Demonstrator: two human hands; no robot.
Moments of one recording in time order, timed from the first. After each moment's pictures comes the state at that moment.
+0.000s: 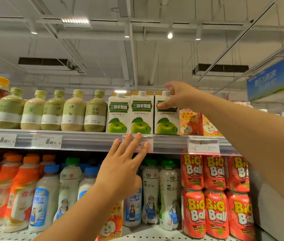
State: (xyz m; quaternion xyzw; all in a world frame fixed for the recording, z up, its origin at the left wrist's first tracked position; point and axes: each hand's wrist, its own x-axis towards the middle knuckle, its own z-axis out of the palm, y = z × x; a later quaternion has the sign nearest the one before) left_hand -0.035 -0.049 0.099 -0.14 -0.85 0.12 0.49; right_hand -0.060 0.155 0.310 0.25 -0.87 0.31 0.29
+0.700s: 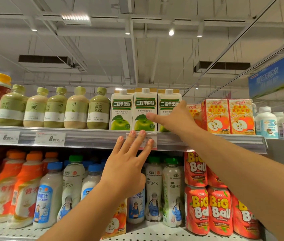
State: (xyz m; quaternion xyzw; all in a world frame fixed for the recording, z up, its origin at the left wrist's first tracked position) left_hand -0.035 -0.046 0.099 -0.14 -0.85 0.11 0.49; right_hand -0.064 0.122 0.227 0.15 -0.81 0.43 0.37
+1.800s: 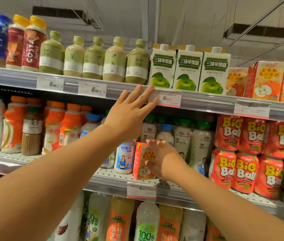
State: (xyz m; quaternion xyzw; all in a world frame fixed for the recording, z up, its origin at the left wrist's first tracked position) left_hand -0.018 -0.140 0.102 -0.14 -0.85 0.15 0.48; right_hand -0.064 0.025 0.020 0.28 -0.93 0.06 0.22
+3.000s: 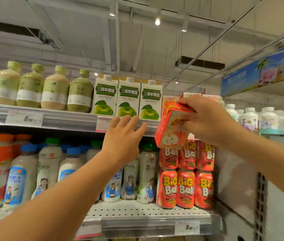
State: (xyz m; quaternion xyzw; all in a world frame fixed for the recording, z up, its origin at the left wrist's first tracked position) left_hand -0.029 -0.006 0.126 -0.16 -0.82 0.12 0.54; right_hand 0.055 0.214 0.199 0.26 -0.84 0.10 0.46
